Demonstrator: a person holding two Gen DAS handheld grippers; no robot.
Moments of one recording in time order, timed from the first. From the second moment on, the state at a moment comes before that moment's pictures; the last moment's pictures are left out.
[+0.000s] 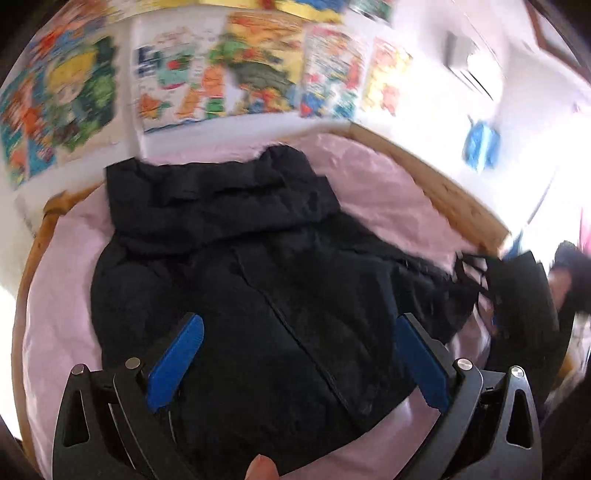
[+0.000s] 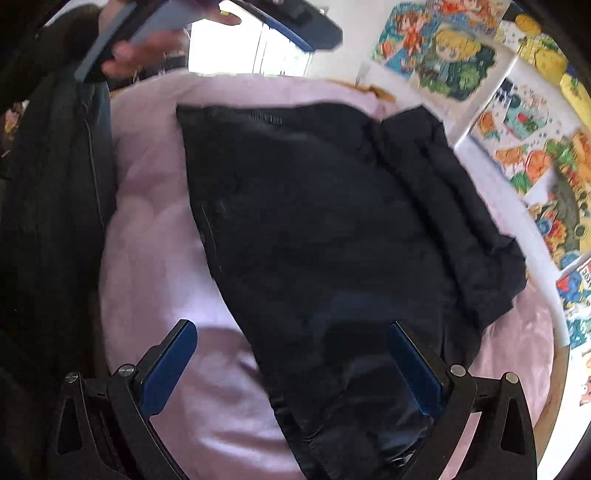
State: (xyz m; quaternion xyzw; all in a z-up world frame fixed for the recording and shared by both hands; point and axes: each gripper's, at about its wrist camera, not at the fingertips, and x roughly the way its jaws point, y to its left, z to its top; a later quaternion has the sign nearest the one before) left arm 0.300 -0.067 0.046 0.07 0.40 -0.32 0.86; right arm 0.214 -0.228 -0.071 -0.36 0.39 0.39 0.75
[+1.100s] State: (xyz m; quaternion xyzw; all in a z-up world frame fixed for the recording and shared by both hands) left arm 0.231 -0.115 -0.063 0.39 0.40 -0.39 0.73; right arm 0.271 -0.259 -0.054 -0.32 0.42 0.25 0.82
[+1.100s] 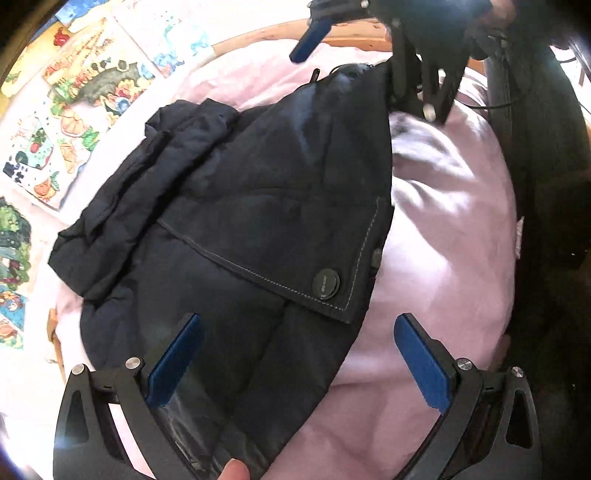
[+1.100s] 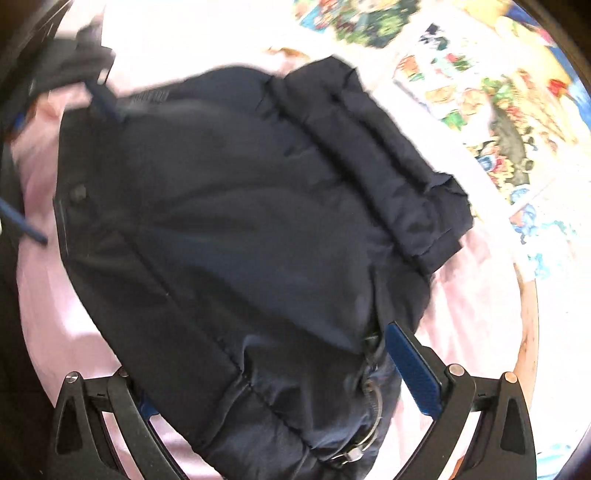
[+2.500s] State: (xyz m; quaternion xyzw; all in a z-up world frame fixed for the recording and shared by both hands) left arm 0.308 -0.072 0.010 0.32 0.33 -0.12 0.88; right arm 0.224 -0.211 -0.081 -0.60 0.19 0.19 0.76
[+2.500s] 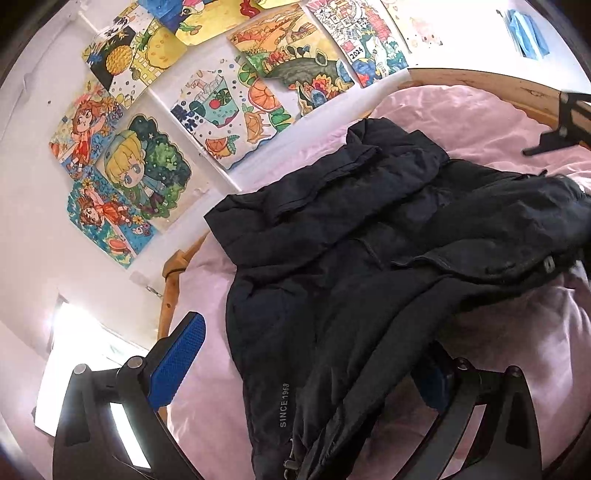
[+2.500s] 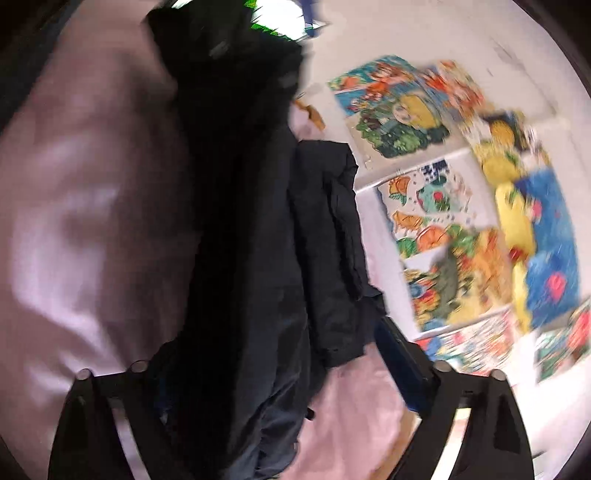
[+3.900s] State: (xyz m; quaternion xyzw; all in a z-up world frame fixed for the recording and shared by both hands) left arm 0.253 -0.035 0.056 0.32 0.25 -0.08 0.91; right arm 0.264 -0.261 0.031 -0.33 0.28 0.19 0.88
